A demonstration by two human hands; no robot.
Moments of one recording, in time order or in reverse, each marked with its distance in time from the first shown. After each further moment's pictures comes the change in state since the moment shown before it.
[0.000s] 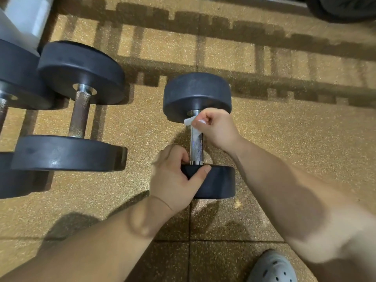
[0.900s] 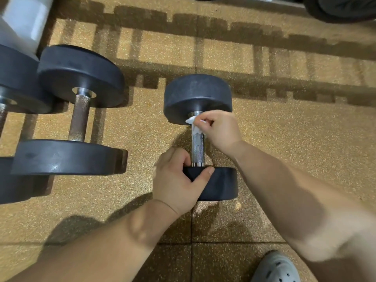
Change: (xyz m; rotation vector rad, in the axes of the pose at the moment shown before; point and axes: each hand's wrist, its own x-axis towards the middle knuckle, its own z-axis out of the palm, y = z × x) left_hand 0.000 0.004 0.001 -0.010 0.005 -0.012; right_hand -0.002 0.000 -0.001 -0.237 0.075 -0.121
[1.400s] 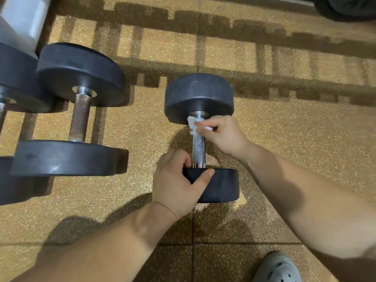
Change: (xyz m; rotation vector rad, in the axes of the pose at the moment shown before) left_hand 0.001 -0.005 -0.002 -0.025 0.018 0.033; right_hand -0.008 0.006 -0.009 0.144 -0.193 0.053
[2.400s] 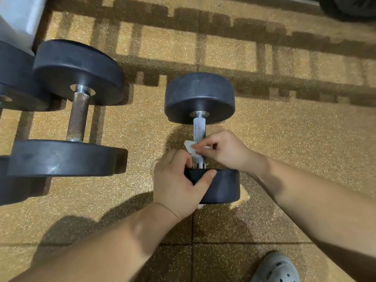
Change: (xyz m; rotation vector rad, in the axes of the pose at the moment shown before) left_hand 0.000 0.003 0.001 -0.010 0.027 0.040; right_hand -0.024 0.007 0.005 -0.064 -0.220 -0.047
